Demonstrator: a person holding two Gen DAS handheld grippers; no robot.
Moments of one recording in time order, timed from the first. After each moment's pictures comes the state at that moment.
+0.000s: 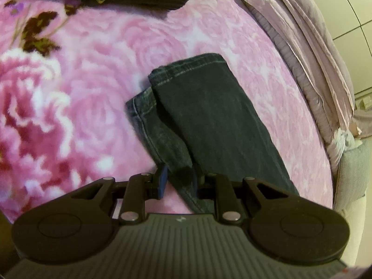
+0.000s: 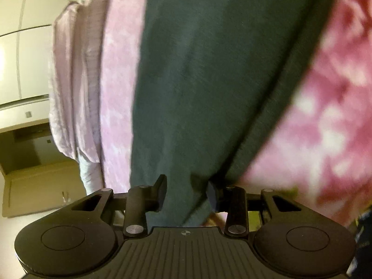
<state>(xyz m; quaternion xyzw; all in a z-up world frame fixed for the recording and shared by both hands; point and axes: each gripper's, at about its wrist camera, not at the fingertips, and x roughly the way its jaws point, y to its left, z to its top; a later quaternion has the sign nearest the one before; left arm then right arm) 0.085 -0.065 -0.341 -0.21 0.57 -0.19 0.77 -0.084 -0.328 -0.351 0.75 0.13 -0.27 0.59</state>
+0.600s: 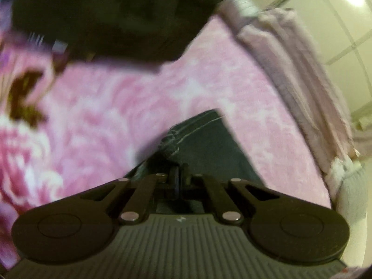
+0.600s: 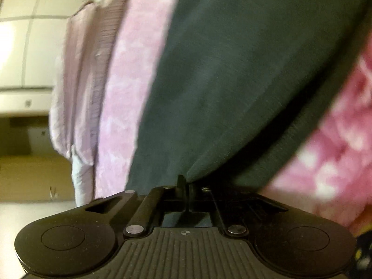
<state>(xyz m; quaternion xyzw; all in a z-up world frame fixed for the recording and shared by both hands) 0.126 -0.061 -0.320 -0.23 0.49 -0.19 0.82 -0.080 -0.332 -0.332 0.68 0.15 -0.28 0.66</state>
